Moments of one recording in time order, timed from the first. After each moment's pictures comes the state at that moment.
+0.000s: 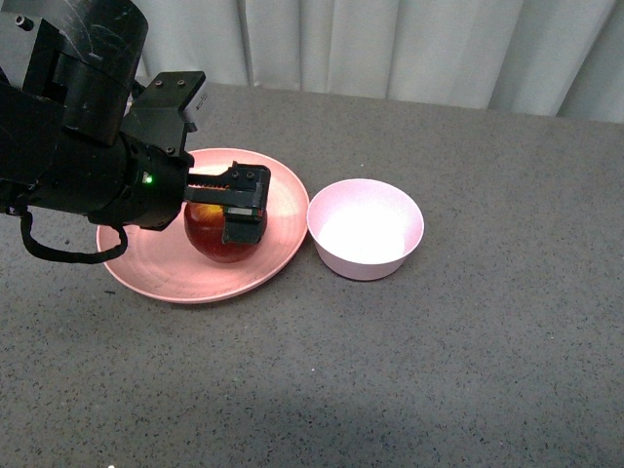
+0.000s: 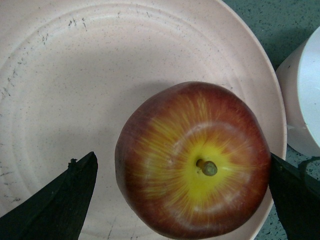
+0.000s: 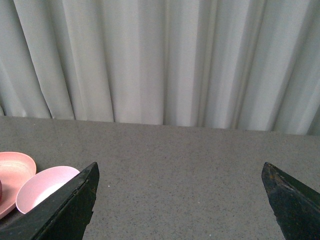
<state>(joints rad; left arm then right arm) -0.28 2.03 0.93 0.29 0.07 -0.08 0.00 0.00 0.01 0.00 0.00 -0.01</state>
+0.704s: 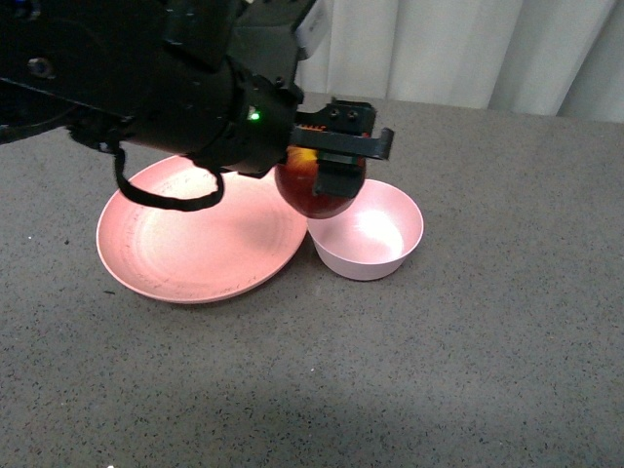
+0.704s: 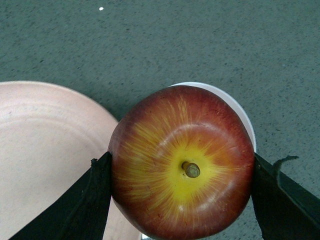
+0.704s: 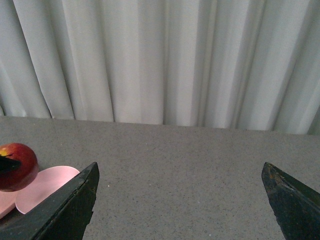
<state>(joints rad) -0.47 1.95 1.02 0.28 0.08 -0.10 0.00 0.00 0.01 0.00 0.00 -0.01</state>
